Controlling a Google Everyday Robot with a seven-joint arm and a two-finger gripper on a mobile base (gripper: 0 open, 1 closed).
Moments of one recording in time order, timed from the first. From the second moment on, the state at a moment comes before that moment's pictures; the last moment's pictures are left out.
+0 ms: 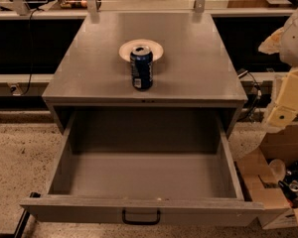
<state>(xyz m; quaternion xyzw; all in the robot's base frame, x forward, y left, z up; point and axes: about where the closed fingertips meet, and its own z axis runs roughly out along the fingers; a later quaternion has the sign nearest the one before) 0.438 -0.217 0.976 -0.60 0.78 -0.03 0.16</state>
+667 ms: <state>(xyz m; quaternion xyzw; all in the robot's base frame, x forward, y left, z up) 0.458 -0.209 0.973 -0.62 0.77 -0.03 0.16</state>
